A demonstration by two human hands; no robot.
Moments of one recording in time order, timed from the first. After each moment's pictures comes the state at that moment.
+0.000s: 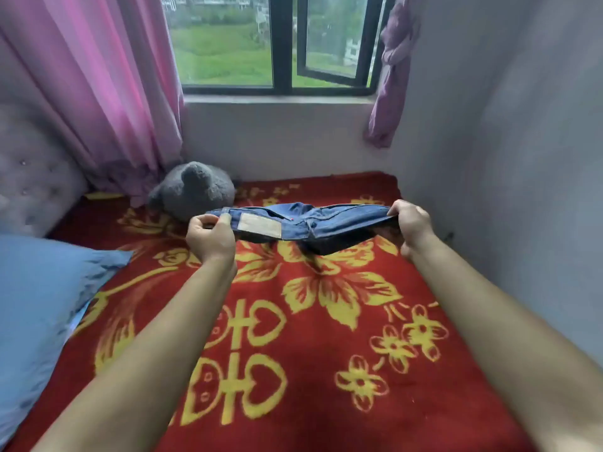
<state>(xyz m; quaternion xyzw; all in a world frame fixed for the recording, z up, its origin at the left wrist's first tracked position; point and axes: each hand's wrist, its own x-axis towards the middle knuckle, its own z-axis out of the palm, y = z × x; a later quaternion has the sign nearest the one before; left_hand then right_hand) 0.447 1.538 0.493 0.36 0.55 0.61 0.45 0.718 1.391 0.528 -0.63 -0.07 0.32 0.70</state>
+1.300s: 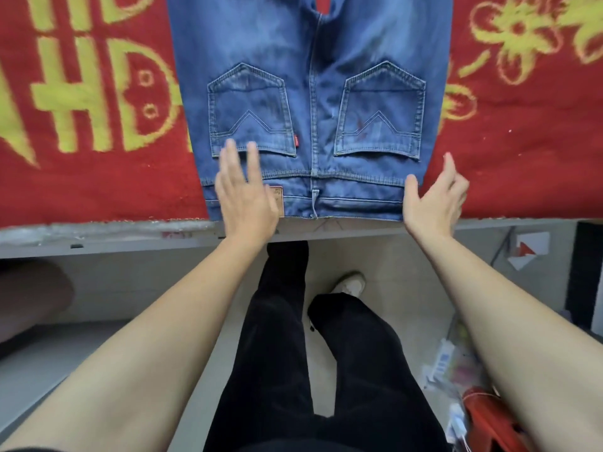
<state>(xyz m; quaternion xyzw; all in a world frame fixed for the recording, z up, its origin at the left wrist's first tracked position) 0.345 1.292 -0.012 0.80 0.57 -0.02 0.18 0.592 1.153 -0.024 -0.95 -0.18 0.21 0.13</state>
